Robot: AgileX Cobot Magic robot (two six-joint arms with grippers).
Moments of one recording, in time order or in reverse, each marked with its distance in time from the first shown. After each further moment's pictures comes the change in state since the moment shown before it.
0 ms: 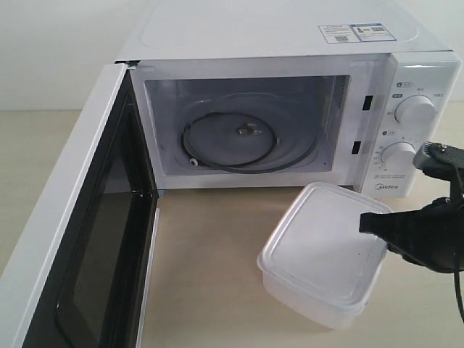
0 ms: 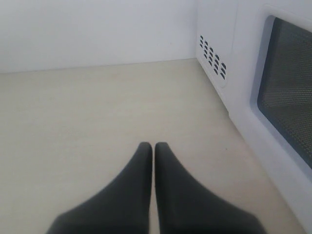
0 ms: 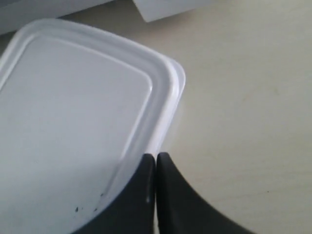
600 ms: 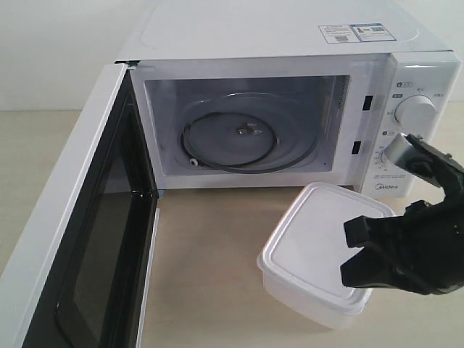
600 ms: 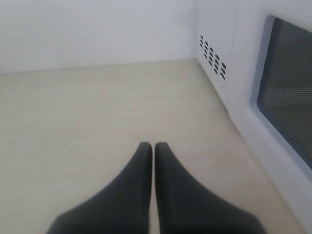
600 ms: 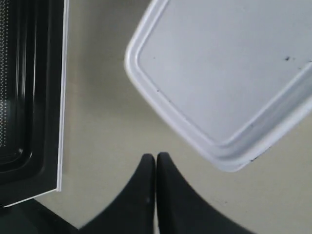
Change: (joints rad) left arm 0.000 0.000 0.000 0.000 0.000 0.000; right arm -0.038 -0.180 -0.093 0.600 0.673 -0.607
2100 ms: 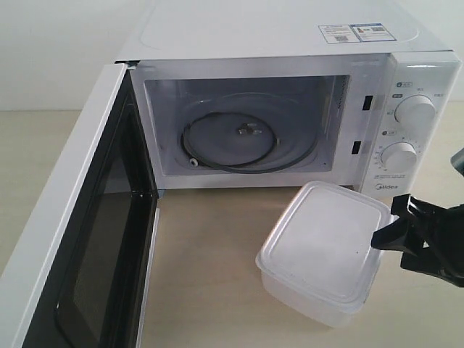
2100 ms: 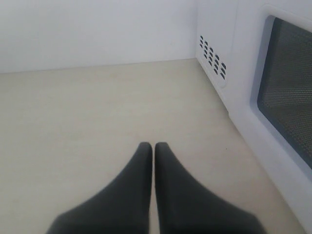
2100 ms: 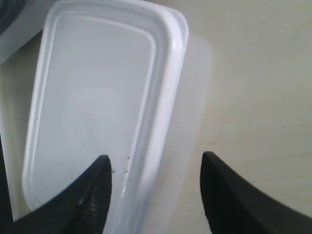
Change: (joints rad) left arm 0.000 0.000 0.000 0.000 0.000 0.000; right arm -0.337 0.241 0.098 0.524 -0.135 -0.553
